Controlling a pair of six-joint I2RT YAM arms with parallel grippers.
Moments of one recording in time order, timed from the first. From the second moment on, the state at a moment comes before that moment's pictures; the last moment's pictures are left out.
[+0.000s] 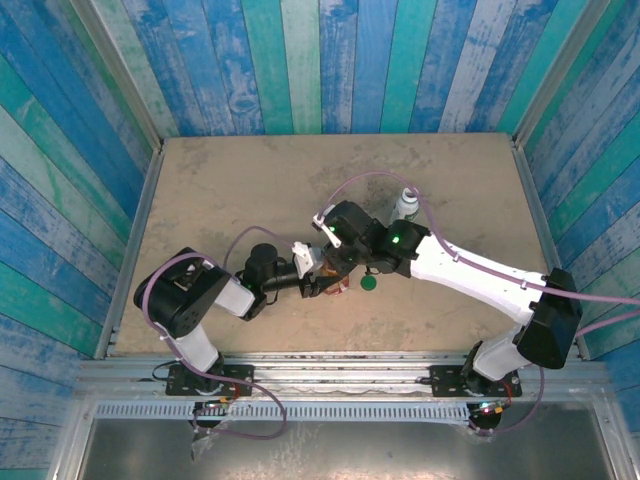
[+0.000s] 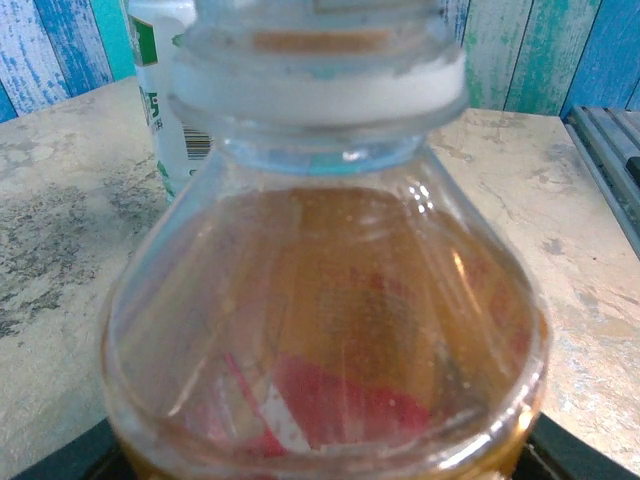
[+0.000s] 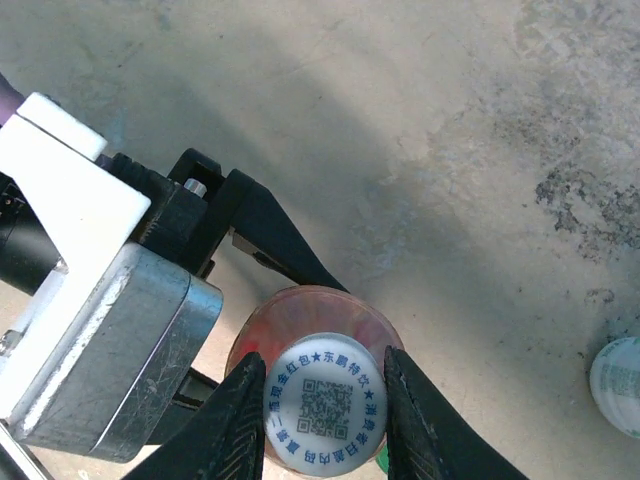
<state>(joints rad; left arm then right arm) -0.59 1.69 0.33 1.16 0.67 0.15 0.99 1.51 1.31 -0.71 0.19 0.14</state>
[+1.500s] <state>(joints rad) -0.59 1.69 0.34 1.14 0.71 0.19 0.90 1.31 1.14 -0.61 -0.05 -0.09</state>
